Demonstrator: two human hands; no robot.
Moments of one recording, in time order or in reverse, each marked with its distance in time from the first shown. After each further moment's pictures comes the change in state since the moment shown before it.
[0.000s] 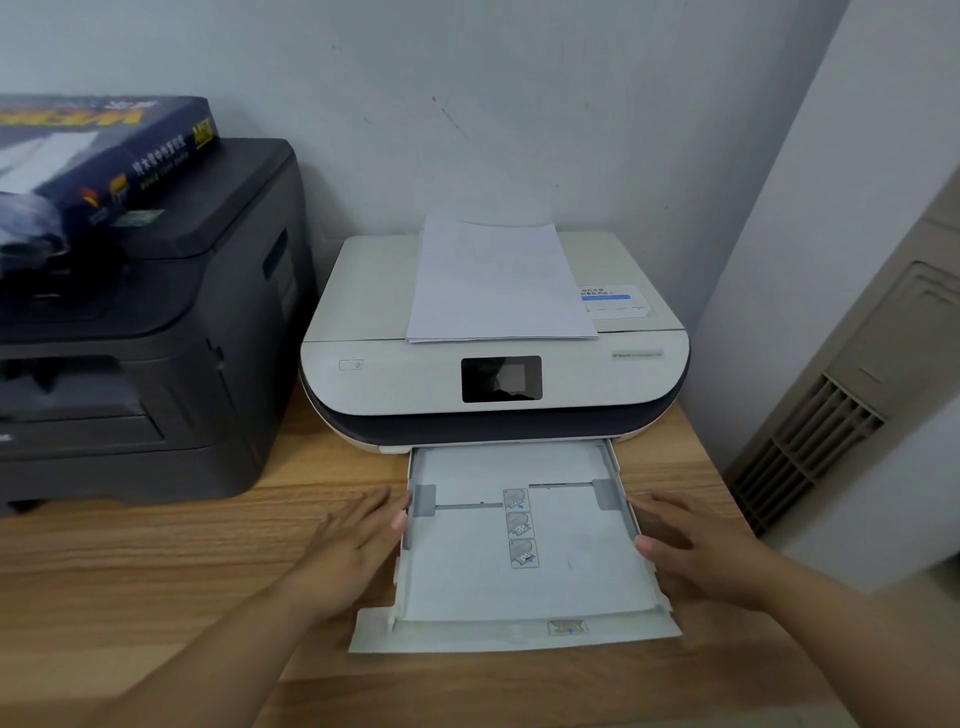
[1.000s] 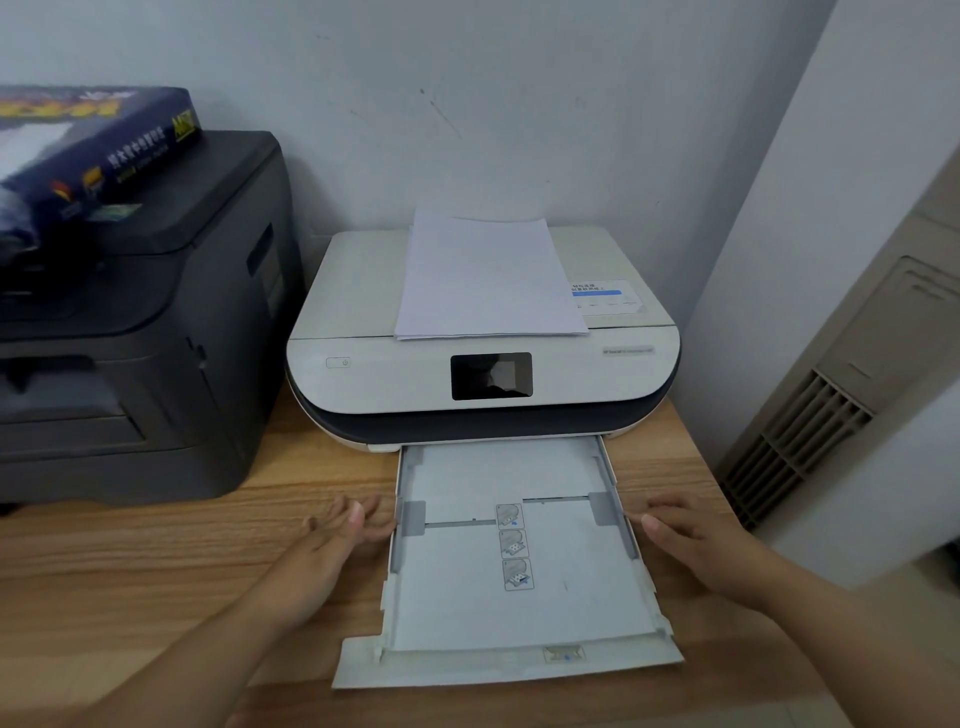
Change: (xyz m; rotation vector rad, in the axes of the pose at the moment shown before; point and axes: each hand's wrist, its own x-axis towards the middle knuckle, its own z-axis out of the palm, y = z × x) left_hand -0.015 0.002 -0.006 -0.255 0.040 0.051; right_hand -0.002 0.005 0.000 0.151 0.057 0.033
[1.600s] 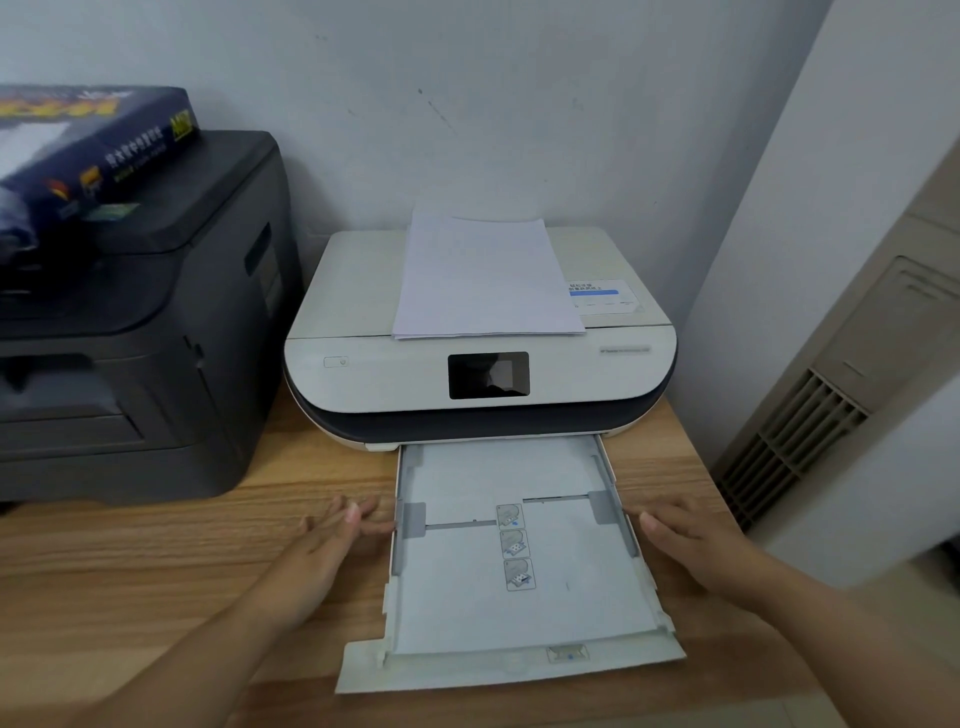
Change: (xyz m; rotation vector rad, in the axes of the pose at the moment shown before) left_hand 0.002 -0.006 0.005 -0.062 0.071 -0.007; right_hand -0.001 0.004 0.003 0.108 -0.005 -0.011
